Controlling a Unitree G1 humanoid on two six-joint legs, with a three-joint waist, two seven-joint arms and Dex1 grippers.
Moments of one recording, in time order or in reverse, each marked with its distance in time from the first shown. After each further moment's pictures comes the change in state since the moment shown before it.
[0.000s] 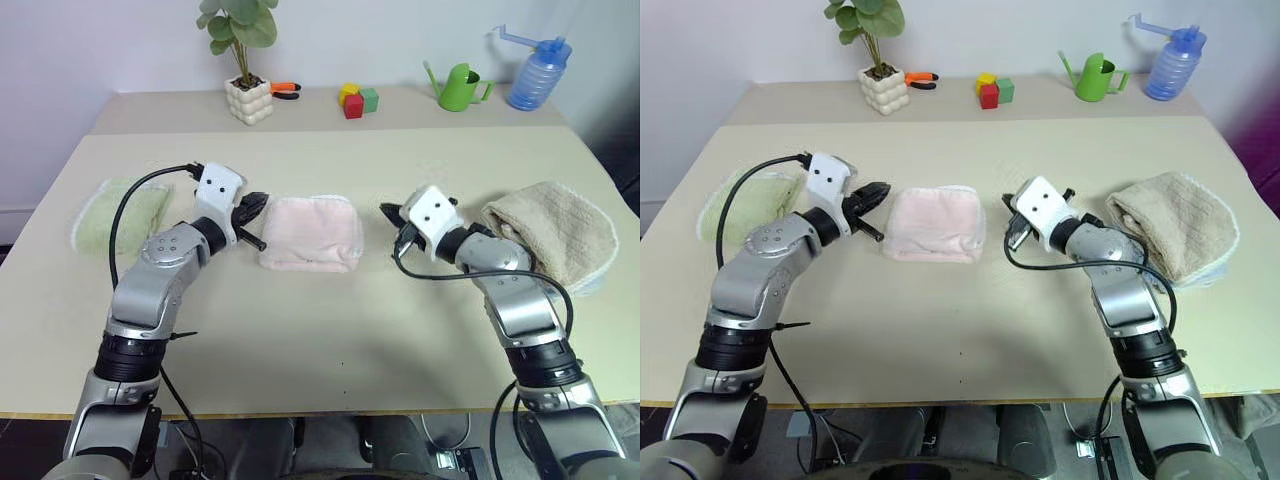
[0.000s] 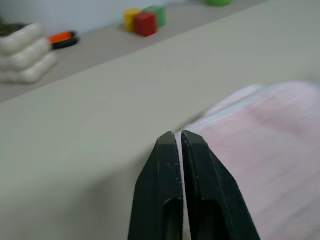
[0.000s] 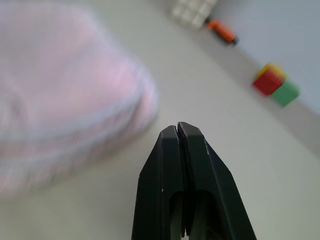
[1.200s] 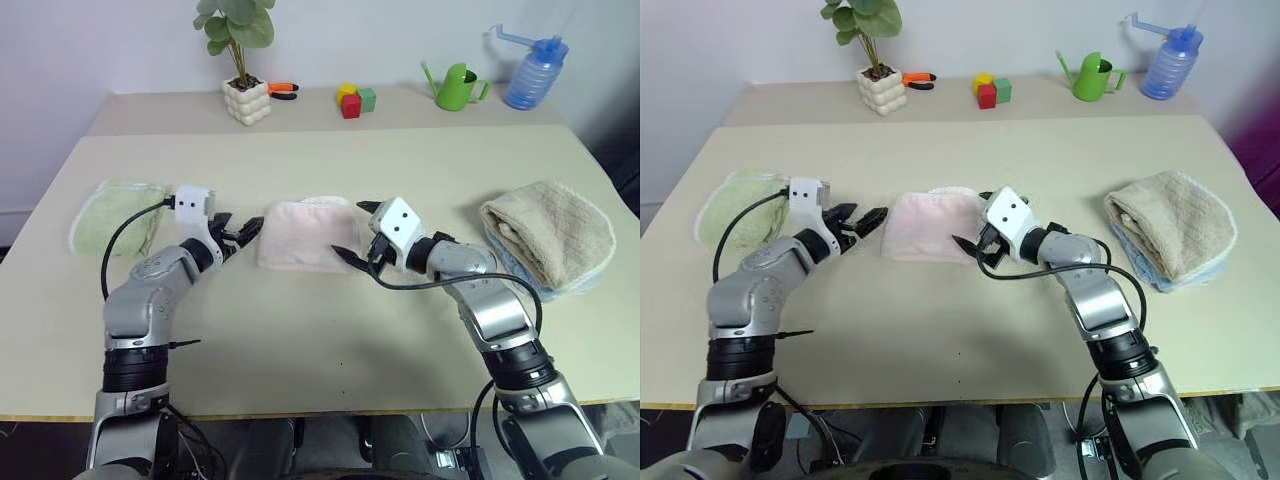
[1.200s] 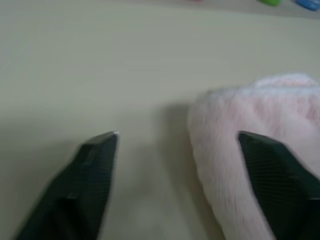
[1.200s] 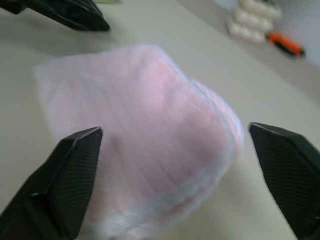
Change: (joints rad) left arm 0.059 -0.157 0.259 0.056 -0.195 0.296 0.072; right arm 0.026 0.009 0.129 -0.048 0.016 -0.006 0.111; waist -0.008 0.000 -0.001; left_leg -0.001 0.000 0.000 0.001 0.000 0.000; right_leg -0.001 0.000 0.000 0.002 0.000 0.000
